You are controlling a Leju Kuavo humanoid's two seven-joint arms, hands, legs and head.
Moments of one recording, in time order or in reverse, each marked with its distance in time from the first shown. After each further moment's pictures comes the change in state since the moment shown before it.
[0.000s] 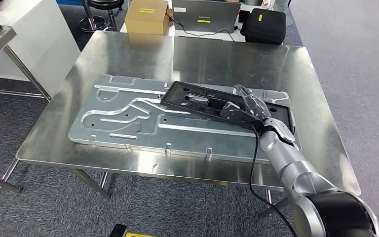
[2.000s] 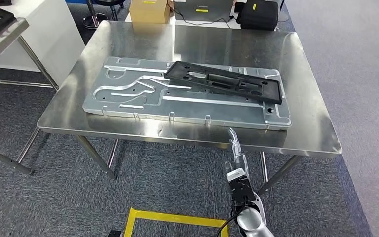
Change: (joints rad) left arm 0.017 -0.018 0.077 0.004 0.061 0.024 0.080; right arm 0.771 0.073 0.232 -0.832 -0.707 -0.216 -0.178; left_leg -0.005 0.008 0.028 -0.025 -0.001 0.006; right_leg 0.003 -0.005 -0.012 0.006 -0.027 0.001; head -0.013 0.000
